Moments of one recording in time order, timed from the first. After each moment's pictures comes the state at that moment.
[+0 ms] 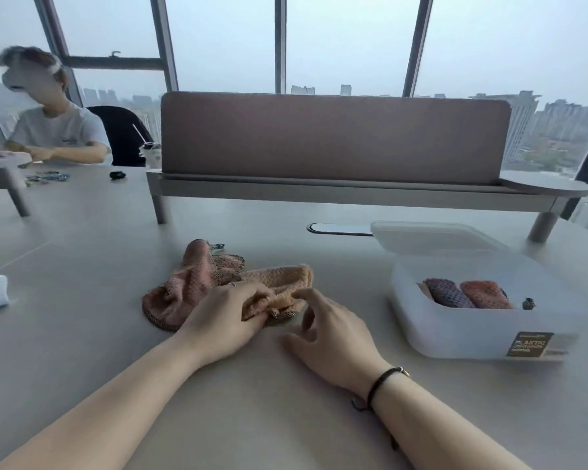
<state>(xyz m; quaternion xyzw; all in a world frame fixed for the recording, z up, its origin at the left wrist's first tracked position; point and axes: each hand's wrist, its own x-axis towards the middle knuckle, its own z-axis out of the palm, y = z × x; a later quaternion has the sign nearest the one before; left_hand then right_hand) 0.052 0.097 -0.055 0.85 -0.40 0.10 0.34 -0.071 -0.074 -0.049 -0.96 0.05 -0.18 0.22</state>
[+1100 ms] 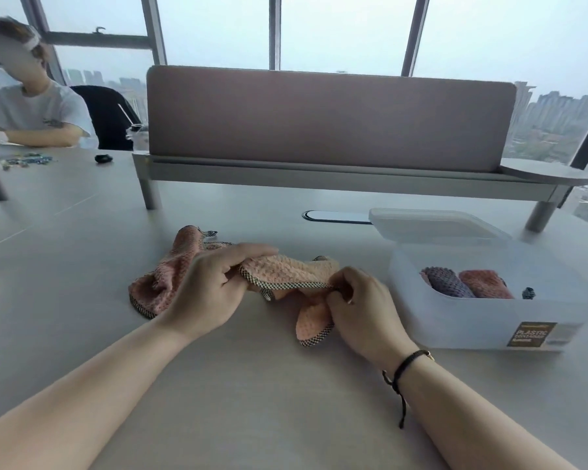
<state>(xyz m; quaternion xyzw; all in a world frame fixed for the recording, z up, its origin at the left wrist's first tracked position) 0.044 0.091 -0.025 0.71 -0.48 0.19 0.47 -0.070 -0.105 -0.043 -0.90 0.16 -0.25 0.32</state>
